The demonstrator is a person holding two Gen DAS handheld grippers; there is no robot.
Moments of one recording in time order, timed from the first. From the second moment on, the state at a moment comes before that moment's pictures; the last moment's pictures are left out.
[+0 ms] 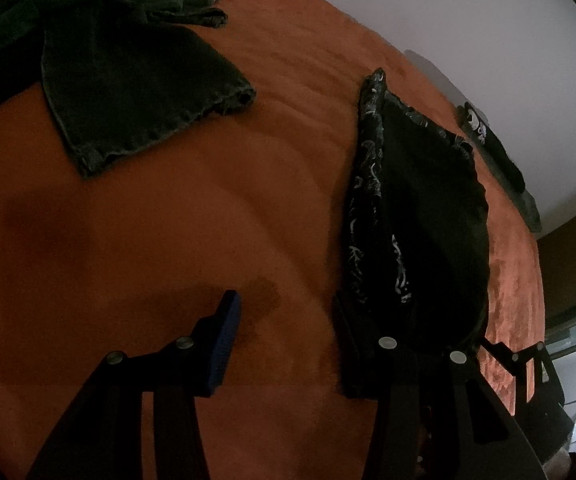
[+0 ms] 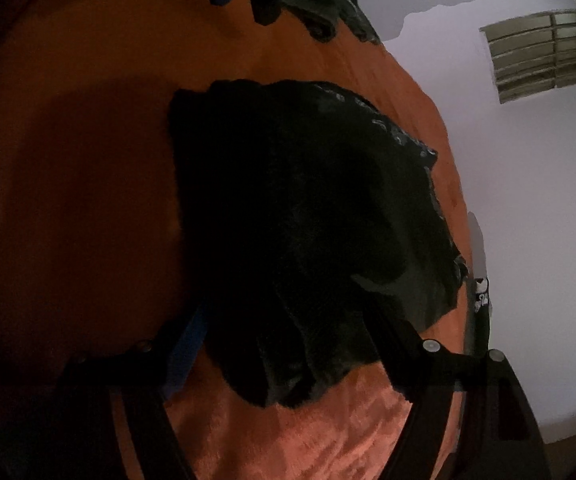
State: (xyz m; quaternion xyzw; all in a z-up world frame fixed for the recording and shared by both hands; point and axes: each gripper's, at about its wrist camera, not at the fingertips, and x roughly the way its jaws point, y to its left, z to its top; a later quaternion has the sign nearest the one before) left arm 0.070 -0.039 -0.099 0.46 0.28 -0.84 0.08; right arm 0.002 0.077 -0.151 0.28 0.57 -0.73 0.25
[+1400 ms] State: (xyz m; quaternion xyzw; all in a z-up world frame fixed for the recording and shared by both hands) left arm 0.090 -0.093 -0.052 0.41 0.32 -0.85 0.11; right arm -0.119 0.065 0.054 0.62 0.18 -0.62 0.45
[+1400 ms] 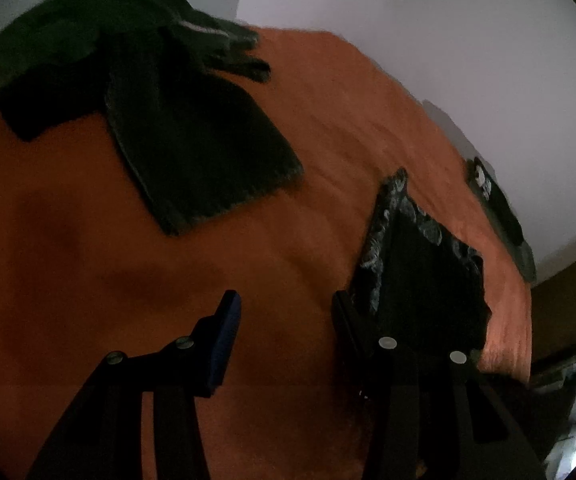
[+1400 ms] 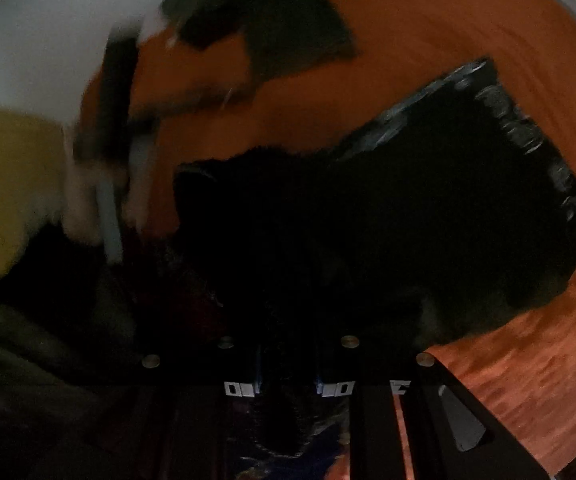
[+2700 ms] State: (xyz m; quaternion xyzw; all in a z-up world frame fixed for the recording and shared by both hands) left arm 0.016 0.002 -0.082 0.44 0.26 -0.86 0.05; right arm -0.123 0.170 -0.070 0.48 0.05 -0.86 0.16
